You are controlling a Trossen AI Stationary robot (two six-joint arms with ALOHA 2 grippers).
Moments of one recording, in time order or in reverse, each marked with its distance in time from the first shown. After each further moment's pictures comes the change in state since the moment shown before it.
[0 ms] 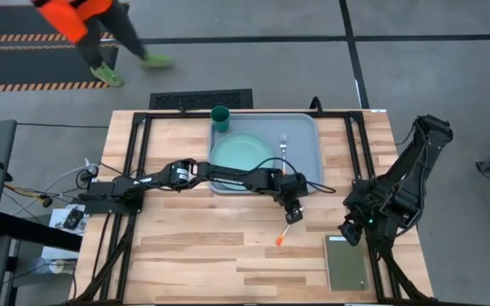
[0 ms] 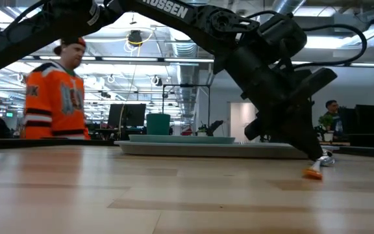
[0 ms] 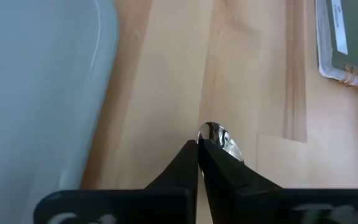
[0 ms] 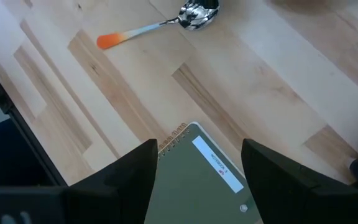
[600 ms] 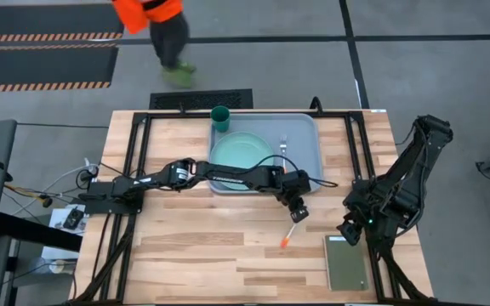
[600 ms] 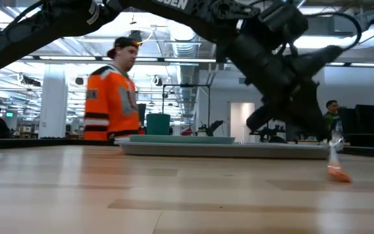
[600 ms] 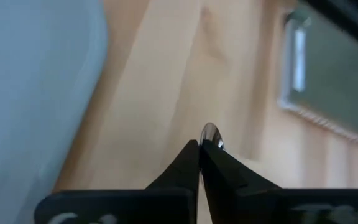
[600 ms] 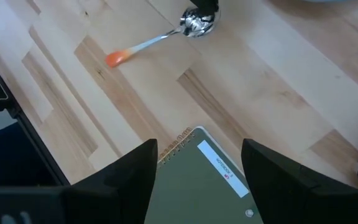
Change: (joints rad) left arm -0.002 -0.008 0.068 -0.032 0.046 -0.162; right arm 0.000 0.000 0.000 0.015 0.018 0.002
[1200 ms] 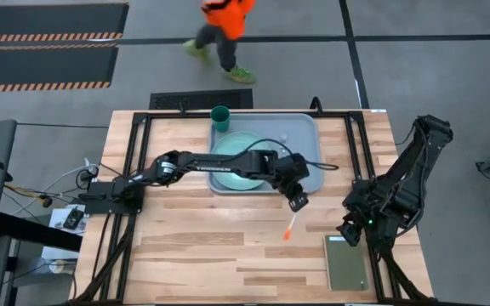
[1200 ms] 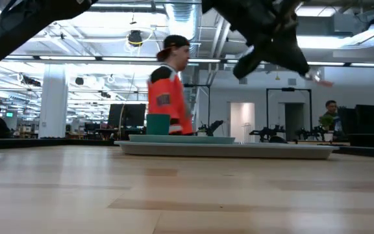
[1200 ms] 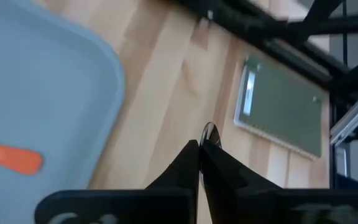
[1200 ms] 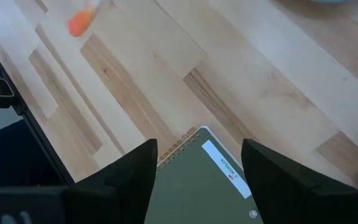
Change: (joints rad) left arm 0.012 -0.178 0.053 -0.186 -0.058 -0.014; right arm 0.000 0.000 0.000 0.019 0.000 -0.016
